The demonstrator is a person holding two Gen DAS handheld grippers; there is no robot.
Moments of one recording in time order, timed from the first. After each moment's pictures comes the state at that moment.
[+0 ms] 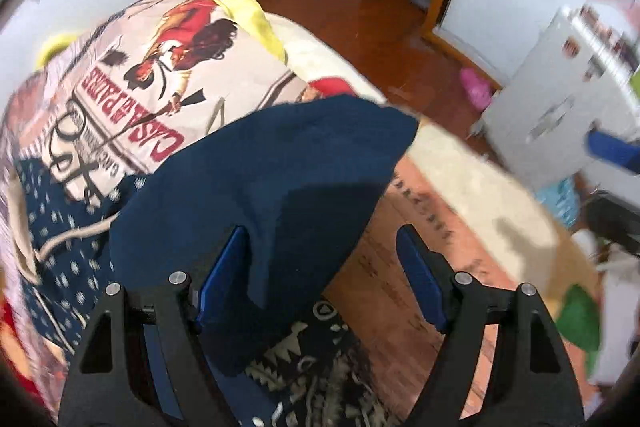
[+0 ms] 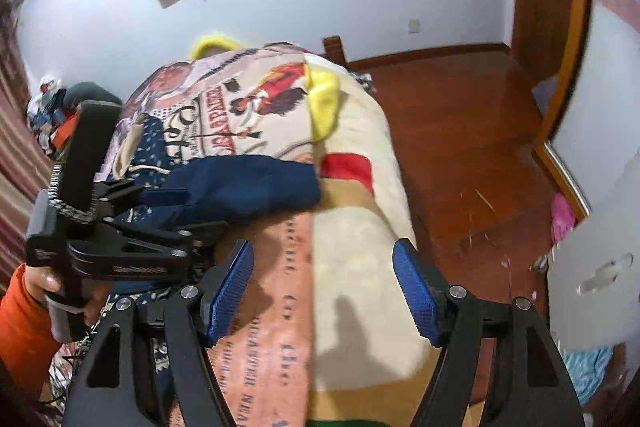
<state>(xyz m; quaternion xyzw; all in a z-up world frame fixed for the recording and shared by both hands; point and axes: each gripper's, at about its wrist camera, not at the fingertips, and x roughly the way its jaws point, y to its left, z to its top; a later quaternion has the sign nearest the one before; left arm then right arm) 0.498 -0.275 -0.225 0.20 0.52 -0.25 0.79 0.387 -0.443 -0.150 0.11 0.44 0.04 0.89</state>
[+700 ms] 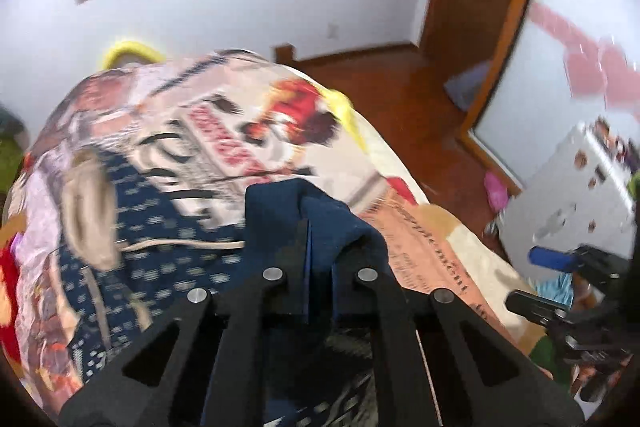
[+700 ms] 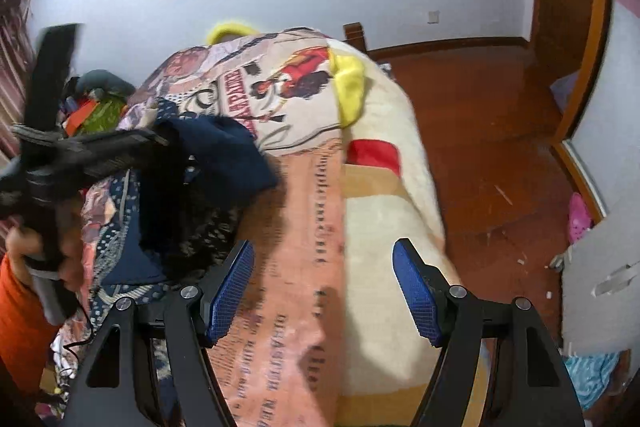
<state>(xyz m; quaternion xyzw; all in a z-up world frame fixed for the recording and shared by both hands) 0.494 -0.159 -0.118 0.05 0.41 -0.19 0.89 0.402 -0.401 -0.161 0.10 0.45 0.09 0.88</state>
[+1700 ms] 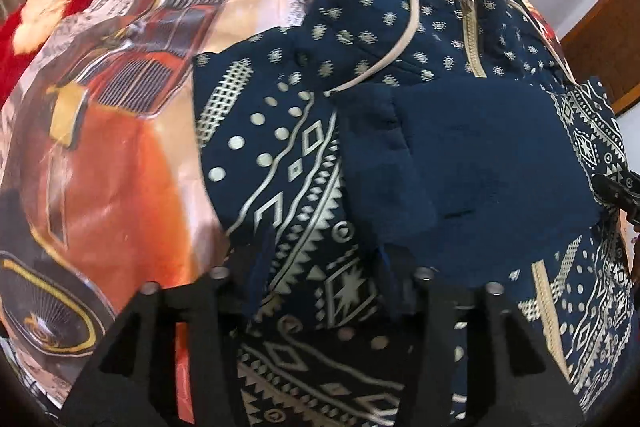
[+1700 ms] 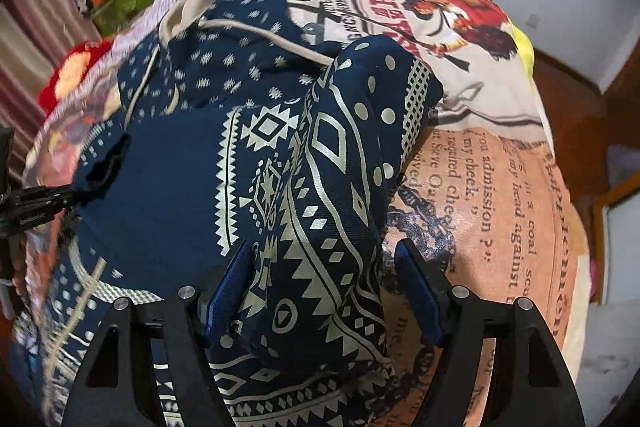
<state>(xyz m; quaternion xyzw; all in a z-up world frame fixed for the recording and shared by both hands) 0.398 0.153 -0.298 -0.11 0.57 0.00 0.81 0.469 -0.207 -0.246 -0.08 0.54 0.17 0.82</state>
